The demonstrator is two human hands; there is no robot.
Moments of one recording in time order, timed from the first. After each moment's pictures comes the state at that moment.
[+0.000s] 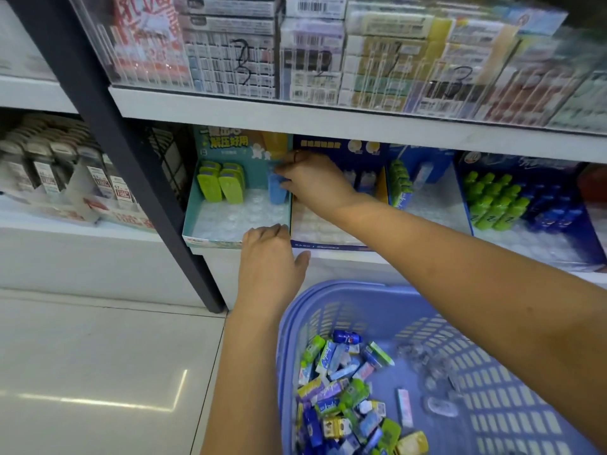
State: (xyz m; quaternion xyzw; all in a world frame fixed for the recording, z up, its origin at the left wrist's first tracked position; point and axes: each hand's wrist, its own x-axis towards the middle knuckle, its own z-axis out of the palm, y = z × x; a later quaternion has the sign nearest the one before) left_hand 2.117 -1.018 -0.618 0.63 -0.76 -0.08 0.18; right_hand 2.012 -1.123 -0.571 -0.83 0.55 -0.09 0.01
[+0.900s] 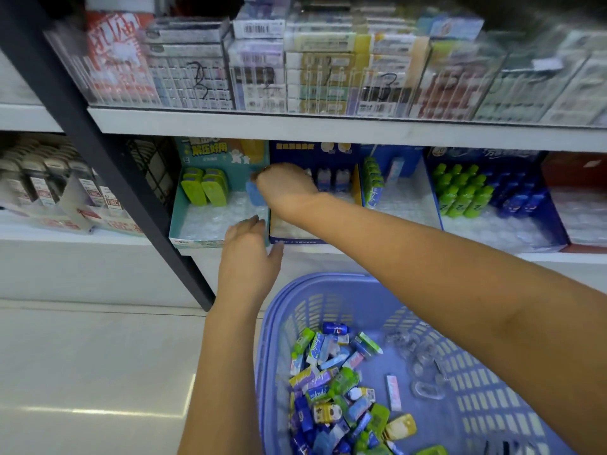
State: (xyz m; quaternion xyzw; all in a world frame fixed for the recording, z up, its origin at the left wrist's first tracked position) left_hand 2.114 -1.004 -0.600 0.63 -0.73 -0.13 0.23; right_hand 2.025 -1.101 -0.555 -0.79 0.61 0.00 0.03
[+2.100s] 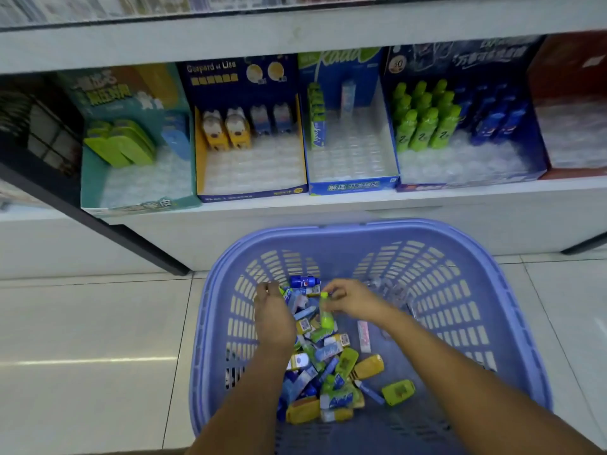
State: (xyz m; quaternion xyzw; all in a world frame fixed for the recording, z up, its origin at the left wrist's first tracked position) left_hand 2.026 -0.917 -0.804 0.74 -0.62 -0.25 0.04; right_hand 1.853 -0.915 -0.802 -0.46 0.64 -0.17 0.60
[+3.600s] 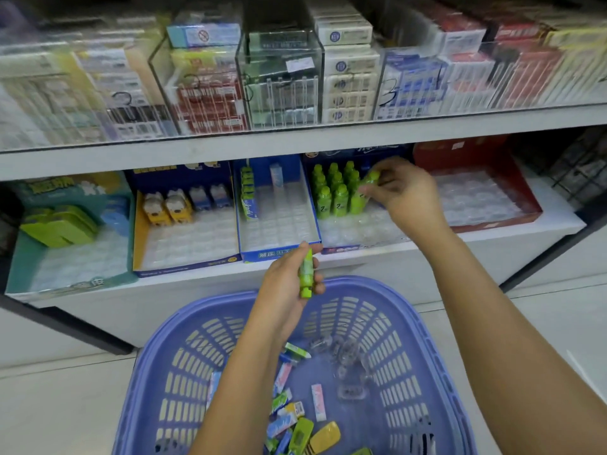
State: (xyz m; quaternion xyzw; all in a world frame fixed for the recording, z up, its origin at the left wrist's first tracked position) left_hand 1.896 -0.966 -0.615 0.41 -0.31 -0.77 0.38; right_hand 1.694 -0.986 -0.569 -0.52 0.69 -0.48 0.16
